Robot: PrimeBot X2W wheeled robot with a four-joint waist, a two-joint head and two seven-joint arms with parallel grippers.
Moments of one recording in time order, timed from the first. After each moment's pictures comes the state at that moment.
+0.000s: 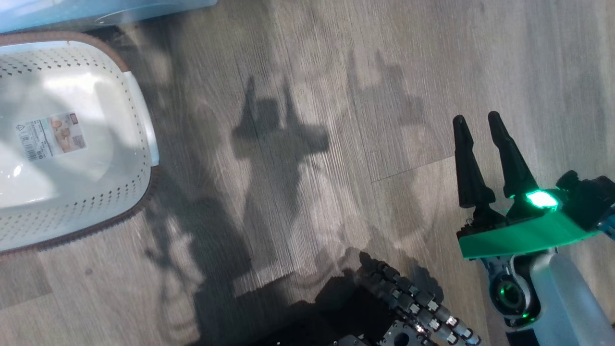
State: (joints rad) left arm -1.57 0.73 -0.29 0.78 -0.48 0.02 0.08; right arm -0.28 -0.03 0.29 0.03 0.52 0.13 -0.25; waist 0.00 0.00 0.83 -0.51
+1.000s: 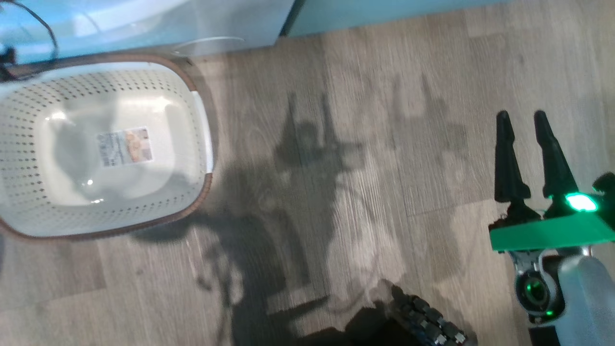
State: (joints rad) left arm -1.09 0.58 -0.26 0.52 -0.59 0.13 -0.08; right arm -0.27 -0.03 0.16 0.04 0.44 0.13 -0.25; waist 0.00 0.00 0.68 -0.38
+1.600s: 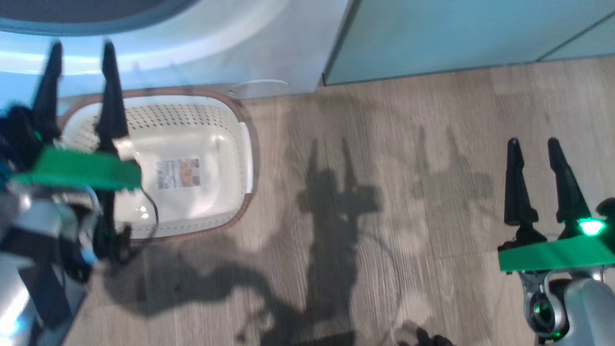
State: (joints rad) left arm -0.38 0.55 -0.20 -0.16 -0.58 0.40 -0.21; right arm -0.18 -0.04 0.10 0.04 0.32 0.13 -0.25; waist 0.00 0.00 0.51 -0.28
